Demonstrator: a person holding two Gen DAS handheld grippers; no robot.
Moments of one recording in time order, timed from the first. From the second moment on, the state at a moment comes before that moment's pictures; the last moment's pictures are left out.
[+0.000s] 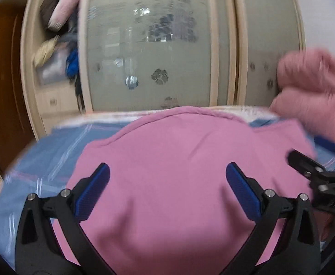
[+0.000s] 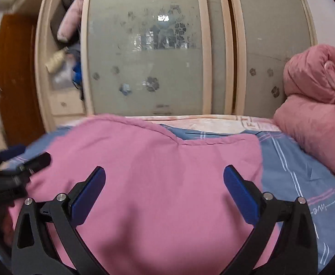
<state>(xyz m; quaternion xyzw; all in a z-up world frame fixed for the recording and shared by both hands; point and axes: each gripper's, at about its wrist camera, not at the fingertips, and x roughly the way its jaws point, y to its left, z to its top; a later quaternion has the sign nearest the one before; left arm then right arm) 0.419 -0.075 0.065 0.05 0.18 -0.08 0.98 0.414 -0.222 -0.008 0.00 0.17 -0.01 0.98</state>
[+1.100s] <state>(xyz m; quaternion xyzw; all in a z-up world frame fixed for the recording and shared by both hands) 0.585 0.130 -0.038 -0.25 0.28 0.02 0.93 0.509 -0.422 -0.120 0.37 0.20 -0.05 0.91</state>
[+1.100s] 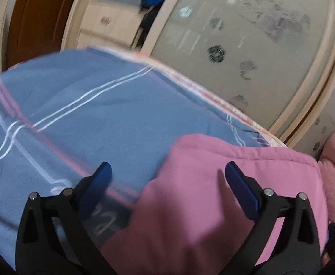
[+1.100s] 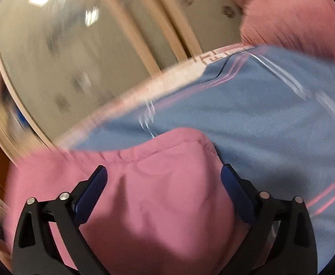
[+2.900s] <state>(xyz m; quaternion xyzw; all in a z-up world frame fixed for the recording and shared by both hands) 0.088 0.026 -0.007 0.00 0.22 -0.03 0.98 0.074 -0.193 -0.063 0.02 0.22 -0.07 0.97</state>
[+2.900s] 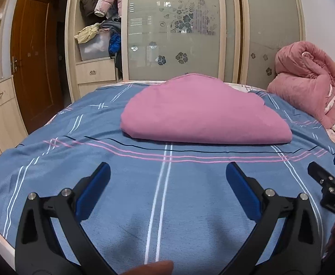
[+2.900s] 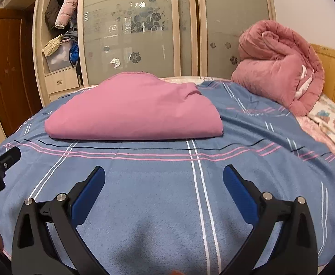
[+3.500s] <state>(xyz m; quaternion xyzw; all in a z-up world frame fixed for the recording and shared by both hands) 0.087 0.032 -0.003 -0.01 0.22 -0.03 0.97 0.076 -0.185 -0.065 0.01 0.22 -0.06 0.97</state>
